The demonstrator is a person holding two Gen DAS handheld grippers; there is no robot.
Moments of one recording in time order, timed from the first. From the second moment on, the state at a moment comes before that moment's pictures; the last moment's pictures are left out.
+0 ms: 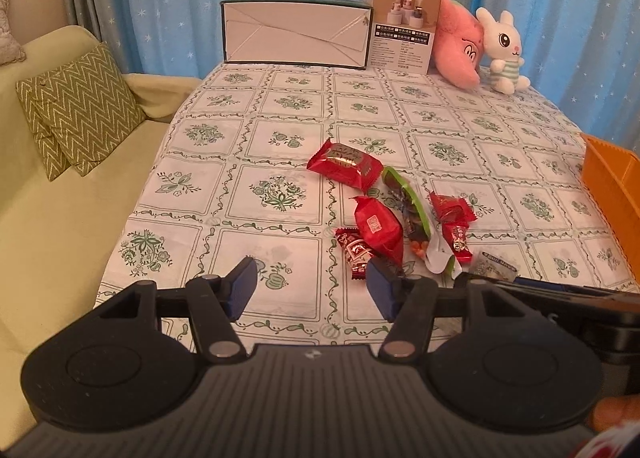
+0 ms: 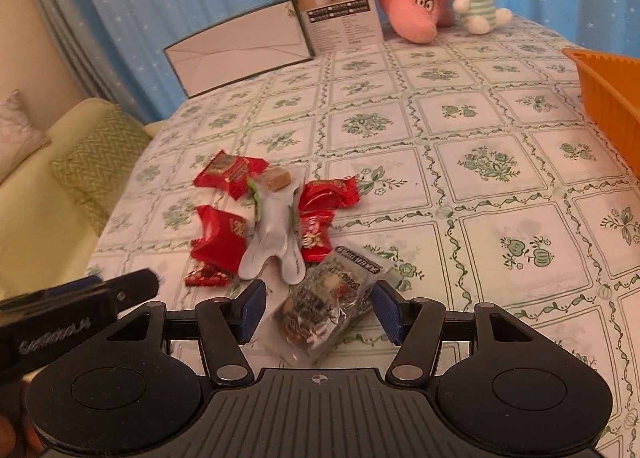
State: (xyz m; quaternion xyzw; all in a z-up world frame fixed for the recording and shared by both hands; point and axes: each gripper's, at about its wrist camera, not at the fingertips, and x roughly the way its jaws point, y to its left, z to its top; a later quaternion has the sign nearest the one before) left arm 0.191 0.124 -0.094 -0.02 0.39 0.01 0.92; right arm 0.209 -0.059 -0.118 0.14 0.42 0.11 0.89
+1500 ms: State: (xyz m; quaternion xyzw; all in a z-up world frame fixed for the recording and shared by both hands) left arm 0.202 0.083 -0.128 -0.02 0.42 -0.02 0.91; right arm 0.162 -0.146 -0.124 0.01 0.38 0.11 0.92
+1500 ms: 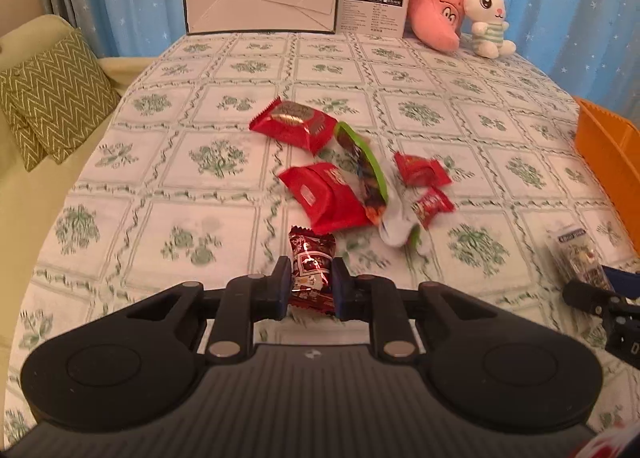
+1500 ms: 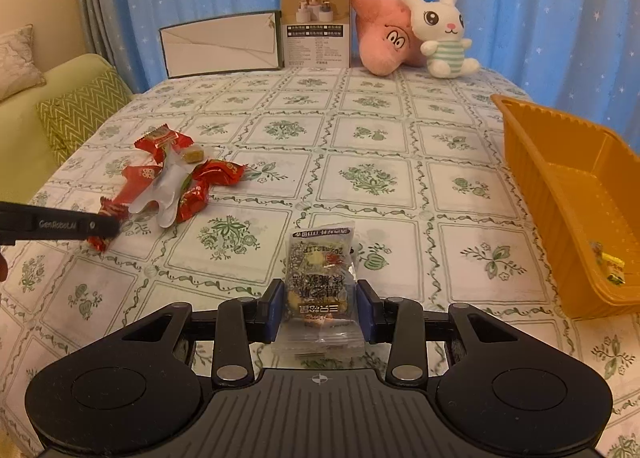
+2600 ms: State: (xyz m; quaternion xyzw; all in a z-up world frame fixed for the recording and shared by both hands) left arm 0.154 0.000 -0.119 0.04 0.41 -0.09 0.91; right arm 0.135 -0.180 -0.116 0.01 0.38 0.09 0.92
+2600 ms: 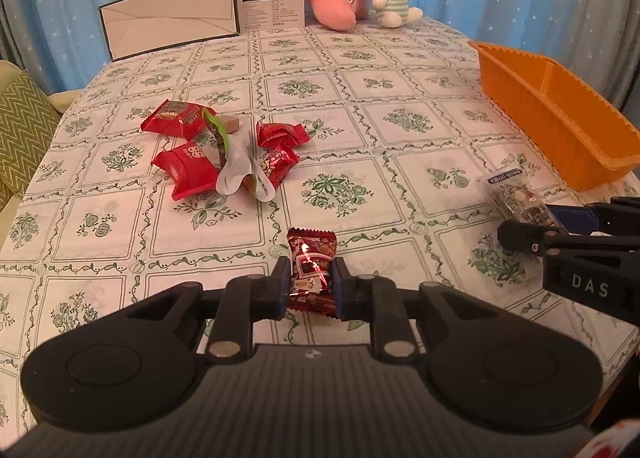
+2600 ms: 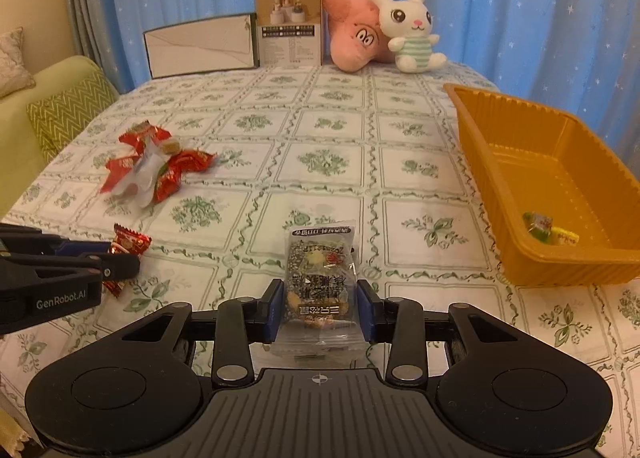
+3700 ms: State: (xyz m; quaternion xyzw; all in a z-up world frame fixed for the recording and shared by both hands) left arm 0.130 -0.178 -0.009 0.04 0.33 -0.23 0.92; right arm 0.075 -0.363 0.000 0.11 0.28 -0.02 0.95
